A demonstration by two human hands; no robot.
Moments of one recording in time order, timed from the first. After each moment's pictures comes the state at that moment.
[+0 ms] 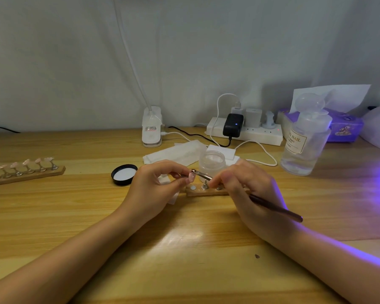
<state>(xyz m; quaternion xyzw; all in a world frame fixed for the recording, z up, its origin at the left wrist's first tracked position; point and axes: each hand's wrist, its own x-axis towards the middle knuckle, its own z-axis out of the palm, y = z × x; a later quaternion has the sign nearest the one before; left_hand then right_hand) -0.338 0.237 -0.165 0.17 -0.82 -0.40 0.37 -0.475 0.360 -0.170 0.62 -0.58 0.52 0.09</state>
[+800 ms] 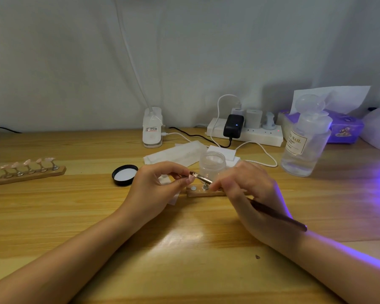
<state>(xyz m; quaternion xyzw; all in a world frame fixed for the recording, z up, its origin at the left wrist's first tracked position) -0.338 0.236 -0.165 0.17 -0.82 -0.40 0.37 -0.473 0.364 -0.171 0.64 -0.57 0.50 0.12</state>
